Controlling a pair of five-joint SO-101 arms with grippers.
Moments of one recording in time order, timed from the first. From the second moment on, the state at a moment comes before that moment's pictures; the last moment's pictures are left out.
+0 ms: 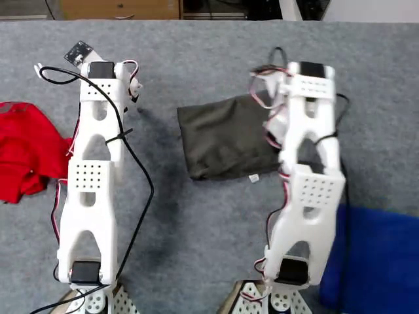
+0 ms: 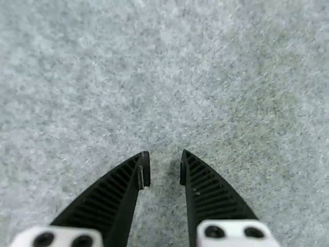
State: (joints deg) left arm -3.3 67.2 -77.4 87.4 40.1; right arm 7.0 44.3 -36.3 101.3 29.1
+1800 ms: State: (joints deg) left arm 11.7 72.8 -85.5 93.3 40.0; right arm 5.5 50.3 -90.6 101.5 29.1
